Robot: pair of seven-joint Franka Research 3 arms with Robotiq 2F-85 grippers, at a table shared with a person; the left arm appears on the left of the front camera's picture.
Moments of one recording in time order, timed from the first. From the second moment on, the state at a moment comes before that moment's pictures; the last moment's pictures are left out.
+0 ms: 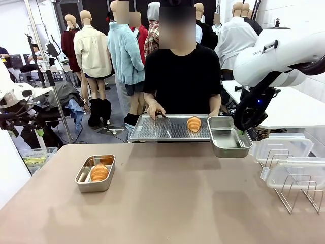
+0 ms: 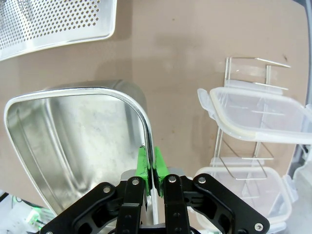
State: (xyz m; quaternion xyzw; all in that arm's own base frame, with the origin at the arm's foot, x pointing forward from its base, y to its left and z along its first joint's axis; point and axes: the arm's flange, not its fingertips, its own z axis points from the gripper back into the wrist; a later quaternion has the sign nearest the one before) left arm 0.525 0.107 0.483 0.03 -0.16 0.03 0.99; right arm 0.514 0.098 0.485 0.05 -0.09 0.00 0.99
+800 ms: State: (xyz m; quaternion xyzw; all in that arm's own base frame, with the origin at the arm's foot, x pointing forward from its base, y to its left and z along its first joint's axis) left arm 0.525 0.107 0.483 0.03 -0.16 0.03 0.99; right arm 0.514 0.098 0.485 0.05 -0.09 0.00 0.99
